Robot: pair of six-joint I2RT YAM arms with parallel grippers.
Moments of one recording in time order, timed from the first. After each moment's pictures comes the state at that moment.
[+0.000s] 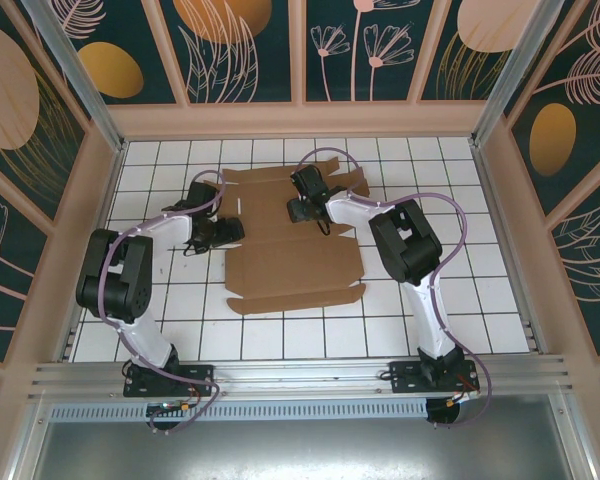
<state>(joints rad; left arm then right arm) -0.21 1.76 1.00 -0.38 0.14 -0.51 0.64 2.24 1.58 -0.30 0.13 0.21</state>
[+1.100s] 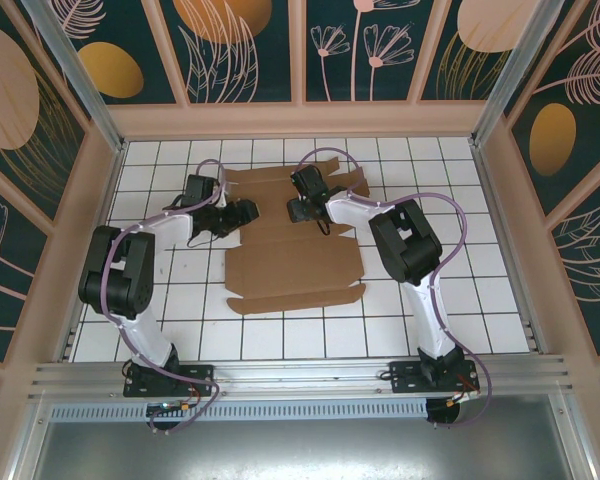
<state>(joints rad) -0.22 1.79 1.00 -0.09 0.53 -0.64 0.64 2.24 1.58 -0.30 0.13 0.21</state>
